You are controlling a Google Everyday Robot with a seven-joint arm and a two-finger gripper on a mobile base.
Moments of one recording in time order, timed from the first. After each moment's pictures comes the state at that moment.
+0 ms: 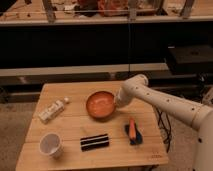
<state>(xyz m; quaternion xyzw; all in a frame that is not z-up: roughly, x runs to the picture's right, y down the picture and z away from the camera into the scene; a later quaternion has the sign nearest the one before) 0.082 0.086 0.865 -0.08 -0.25 -0.55 0.79</state>
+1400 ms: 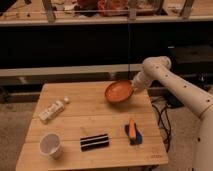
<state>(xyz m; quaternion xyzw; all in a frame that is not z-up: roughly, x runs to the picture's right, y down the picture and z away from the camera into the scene) 0.176 0.000 0.864 -0.12 -0.22 -0.49 0.83</state>
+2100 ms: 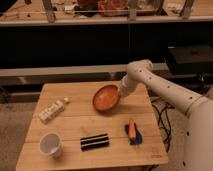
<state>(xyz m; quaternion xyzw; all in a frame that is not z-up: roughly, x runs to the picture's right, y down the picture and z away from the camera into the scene) 0.102 0.036 0.870 -0.11 -0.26 -0.59 0.76</state>
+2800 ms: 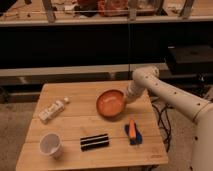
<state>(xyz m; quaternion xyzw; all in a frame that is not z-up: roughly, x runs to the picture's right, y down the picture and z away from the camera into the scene) 0.161 0.068 0.872 -0.13 -0.26 -0.59 0.75</state>
